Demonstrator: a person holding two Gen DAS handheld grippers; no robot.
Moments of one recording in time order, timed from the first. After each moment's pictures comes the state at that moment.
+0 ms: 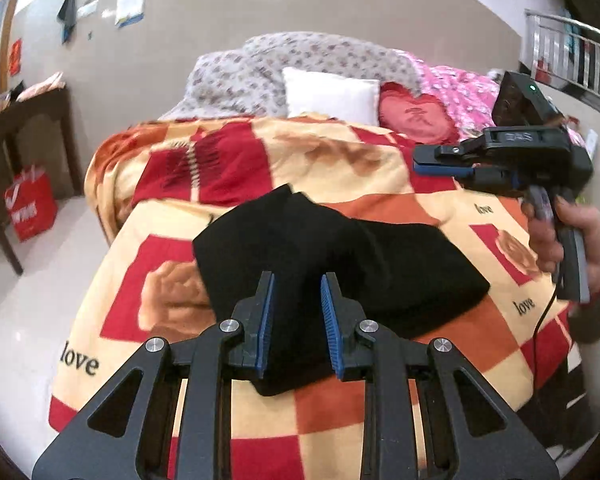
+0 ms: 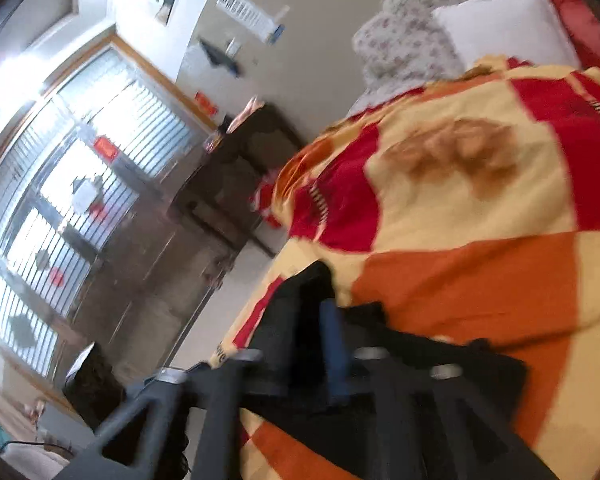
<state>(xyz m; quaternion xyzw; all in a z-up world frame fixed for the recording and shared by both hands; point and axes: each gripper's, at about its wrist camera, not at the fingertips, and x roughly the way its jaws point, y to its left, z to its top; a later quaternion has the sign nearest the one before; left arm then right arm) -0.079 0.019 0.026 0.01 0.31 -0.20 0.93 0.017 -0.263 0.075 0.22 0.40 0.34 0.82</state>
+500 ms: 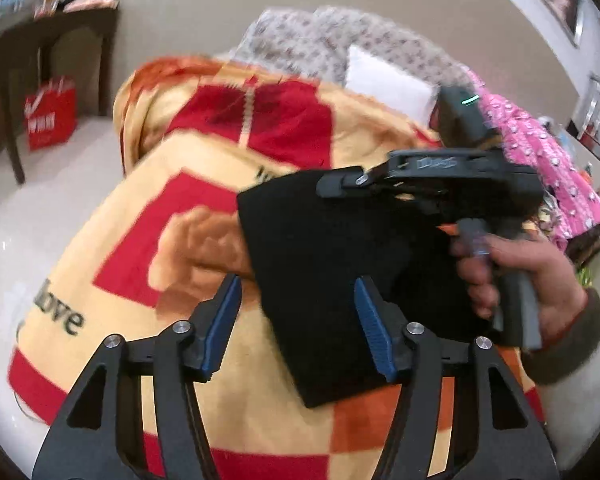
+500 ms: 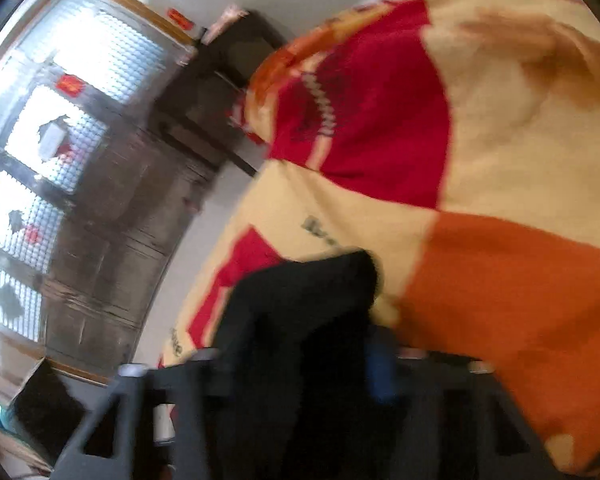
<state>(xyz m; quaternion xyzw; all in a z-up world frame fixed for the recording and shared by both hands) -0.031 0.054 -0.029 -0.10 0.39 -0.14 0.91 0.109 -0.137 -0.006 0.15 0.51 0.35 0.77</state>
